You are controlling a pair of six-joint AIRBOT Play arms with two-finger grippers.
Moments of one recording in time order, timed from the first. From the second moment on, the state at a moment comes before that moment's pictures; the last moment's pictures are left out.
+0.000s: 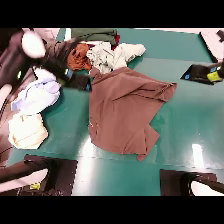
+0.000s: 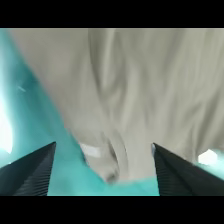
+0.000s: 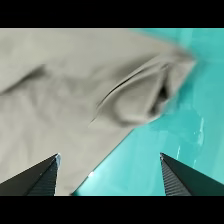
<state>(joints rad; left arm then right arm) -0.21 -1.19 1.31 1.17 -1.38 -1.56 -0.01 -1.31 1.49 -1.23 1.34 1.52</state>
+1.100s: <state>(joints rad) -0.10 -1.31 0.88 0.63 -0.90 -1.22 0.03 -0.87 0.96 -1.22 1.24 1.52</state>
